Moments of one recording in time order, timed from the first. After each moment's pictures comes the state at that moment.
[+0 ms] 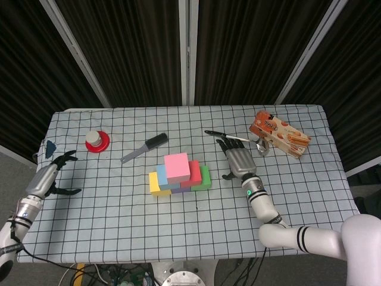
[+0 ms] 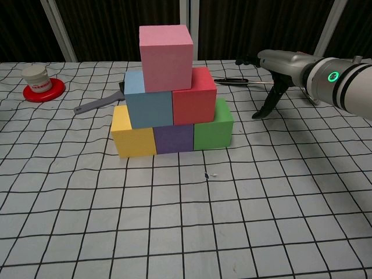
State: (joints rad) left arm -0.37 -1.23 -0.05 -1.29 1.45 1.09 -0.65; right arm 0.94 -1.57 0.13 -1.47 -0.70 1.01 -0.40
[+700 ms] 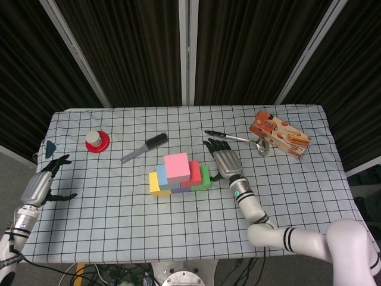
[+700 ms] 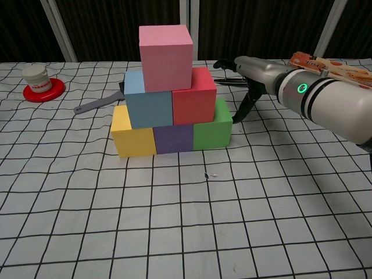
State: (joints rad) left arm -0.31 -1.31 -0.04 -1.22 1.47 1.23 -0.55; right arm 0.91 -1.71 0.21 -1.35 -0.81 0.96 -0.34
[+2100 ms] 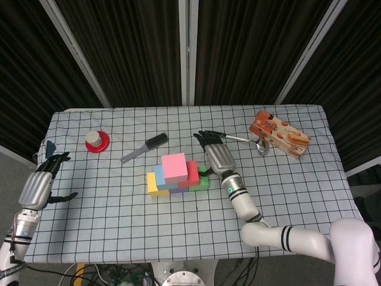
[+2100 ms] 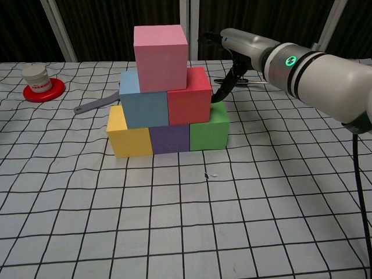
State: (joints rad) left arm -0.27 -1.23 -0.07 -1.45 1.47 1.35 -0.27; right arm 0.92 -1.69 0.32 -1.46 -0.78 0.99 -0.39
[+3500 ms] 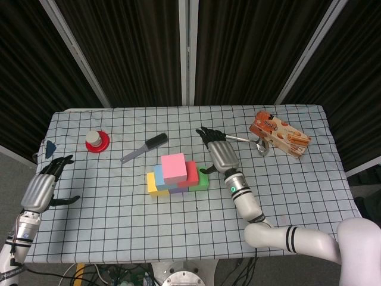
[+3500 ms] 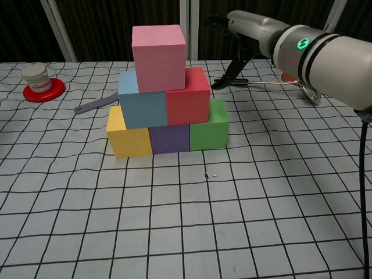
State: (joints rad) left arm -0.26 -1.22 -0.06 -1.48 1.50 1.35 -0.27; right arm 0.91 -1.62 0.35 -1.56 -0.78 1.04 -0.42
